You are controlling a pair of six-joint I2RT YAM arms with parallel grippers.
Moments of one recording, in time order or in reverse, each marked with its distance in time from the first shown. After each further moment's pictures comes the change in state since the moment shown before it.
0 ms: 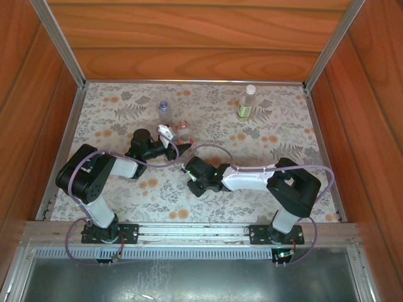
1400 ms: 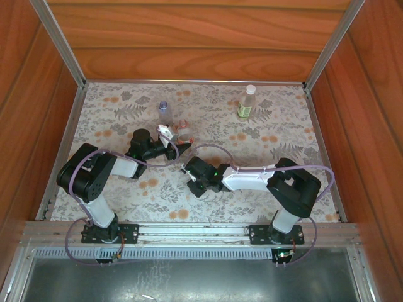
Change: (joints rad) left arm 0.005 0.013 0.002 0.019 0.010 -0.003; right arm 0.000 -0.001 -0.001 -0.003 -0.006 -0.014
